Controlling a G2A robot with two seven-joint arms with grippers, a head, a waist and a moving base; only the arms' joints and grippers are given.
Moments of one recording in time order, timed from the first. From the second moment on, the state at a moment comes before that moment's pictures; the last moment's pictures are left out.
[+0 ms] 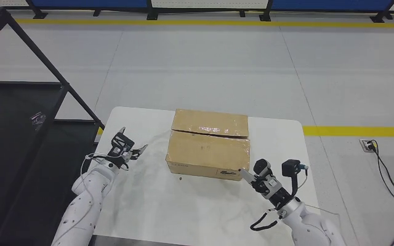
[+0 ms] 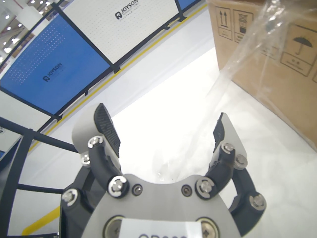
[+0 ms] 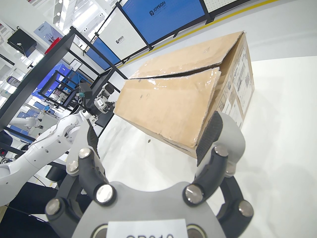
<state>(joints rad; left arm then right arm) 0.85 -1.19 -1.41 -0.97 1.87 -0.34 0.40 -1.39 -1.20 1.41 -1.81 -0.60 -0.33 0.22</state>
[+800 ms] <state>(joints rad) 0.64 -1.26 -1.22 -0.73 1.77 -0.20 0.31 -1.41 -1.19 1.44 -1.81 -0.59 -0.34 0.20</state>
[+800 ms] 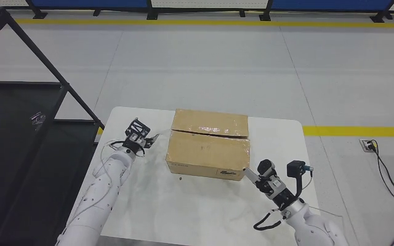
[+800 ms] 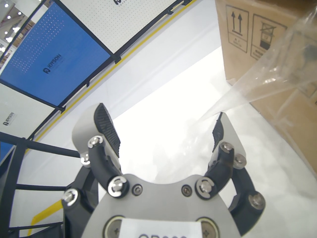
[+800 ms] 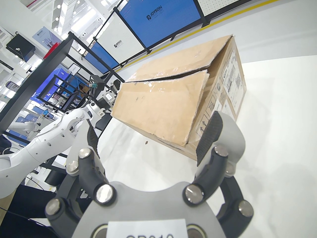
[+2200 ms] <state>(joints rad) 0.49 -1.36 -1.16 -0.47 1.52 0.10 0.30 -1.43 -1.19 1.43 -1.83 -0.60 -0.32 0.20</state>
